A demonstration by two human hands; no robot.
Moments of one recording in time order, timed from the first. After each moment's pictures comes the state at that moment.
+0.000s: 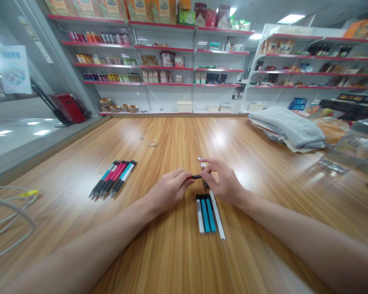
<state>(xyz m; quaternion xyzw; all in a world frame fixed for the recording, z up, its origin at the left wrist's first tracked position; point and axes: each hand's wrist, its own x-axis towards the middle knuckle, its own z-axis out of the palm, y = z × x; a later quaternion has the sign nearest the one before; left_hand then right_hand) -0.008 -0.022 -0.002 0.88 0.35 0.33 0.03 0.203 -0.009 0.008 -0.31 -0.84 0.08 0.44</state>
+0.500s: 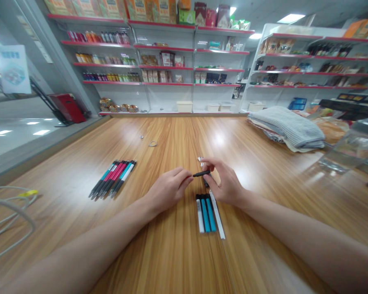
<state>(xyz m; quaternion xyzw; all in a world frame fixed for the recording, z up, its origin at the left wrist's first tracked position) -0.009 -0.024 -0.001 0.87 0.40 0.30 0.03 0.204 -0.011 0.008 -0.27 -0.84 0.10 0.46</state>
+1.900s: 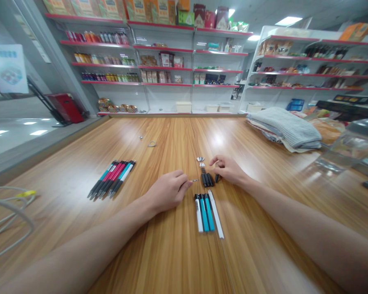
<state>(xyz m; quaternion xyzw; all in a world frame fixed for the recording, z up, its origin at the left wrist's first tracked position) -0.008 -0.025 0.005 0.89 0.39 0.24 0.00 0.241 0.042 -0.007 -0.47 -0.76 0.31 0.34</state>
